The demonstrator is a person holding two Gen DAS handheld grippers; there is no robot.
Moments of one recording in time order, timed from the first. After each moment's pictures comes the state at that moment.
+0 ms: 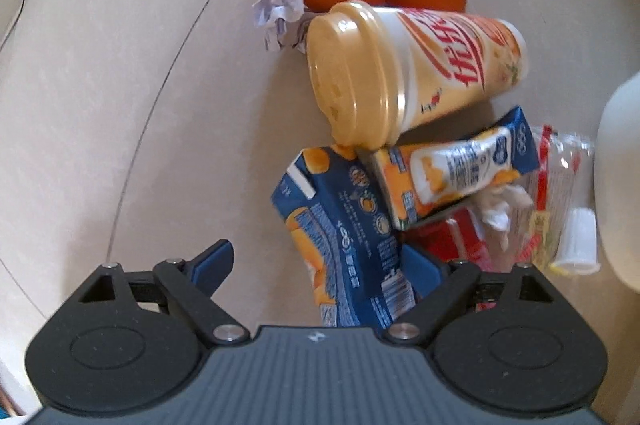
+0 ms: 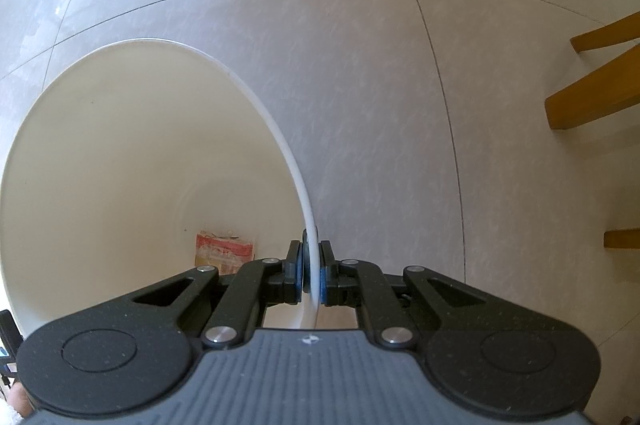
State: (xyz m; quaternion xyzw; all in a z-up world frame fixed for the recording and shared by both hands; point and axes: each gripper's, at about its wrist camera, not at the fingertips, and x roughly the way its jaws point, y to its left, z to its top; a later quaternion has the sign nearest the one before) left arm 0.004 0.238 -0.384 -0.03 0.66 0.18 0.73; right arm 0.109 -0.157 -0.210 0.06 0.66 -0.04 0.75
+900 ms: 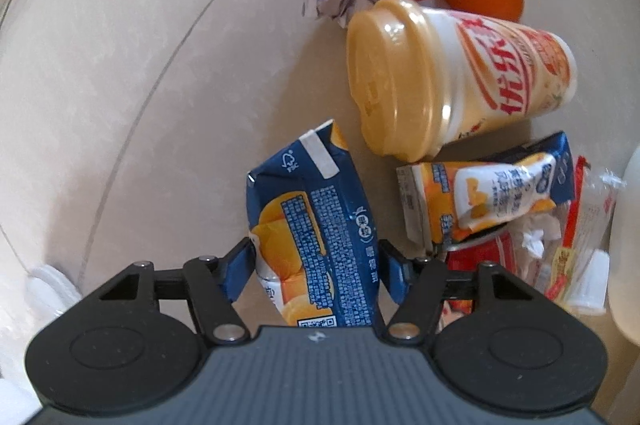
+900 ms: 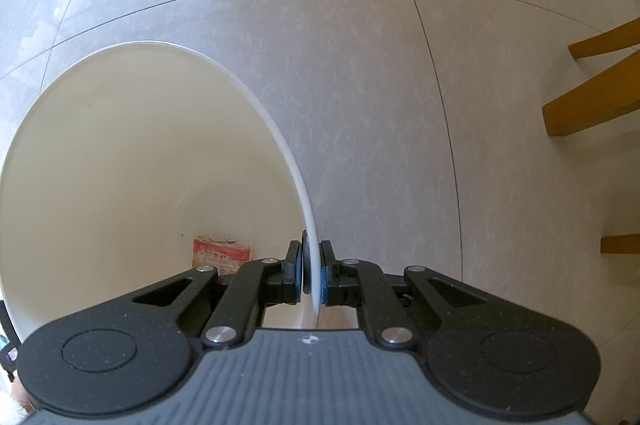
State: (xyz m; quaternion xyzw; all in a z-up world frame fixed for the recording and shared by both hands) left arm -0.005 0.249 -0.396 -0.07 0.68 0.23 0.69; right arm 0.107 -0.152 -0.210 0.05 0.66 -0.04 0.75
